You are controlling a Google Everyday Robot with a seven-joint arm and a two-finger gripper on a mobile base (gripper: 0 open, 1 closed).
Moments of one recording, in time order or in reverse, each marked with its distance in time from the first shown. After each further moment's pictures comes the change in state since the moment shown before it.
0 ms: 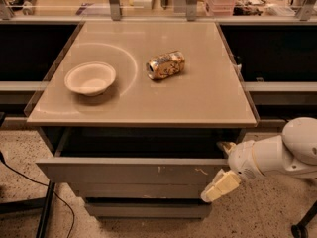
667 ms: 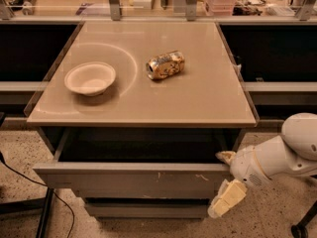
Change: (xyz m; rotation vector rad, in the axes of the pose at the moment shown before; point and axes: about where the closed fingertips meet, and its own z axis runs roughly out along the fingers) arm 0.016 0.038 -0.011 -0.153 0.093 0.011
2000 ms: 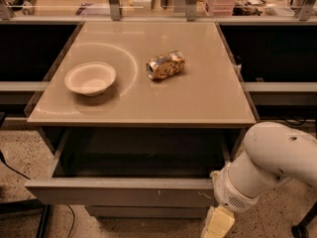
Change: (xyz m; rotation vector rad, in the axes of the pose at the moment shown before) arm 0.016 0.063 0.022 0.001 0.330 -0.004
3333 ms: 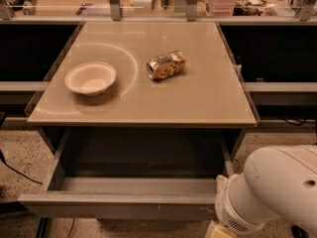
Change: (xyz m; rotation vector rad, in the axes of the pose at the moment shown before) arm -0.003 0.036 -0.033 0.239 0.083 0.004
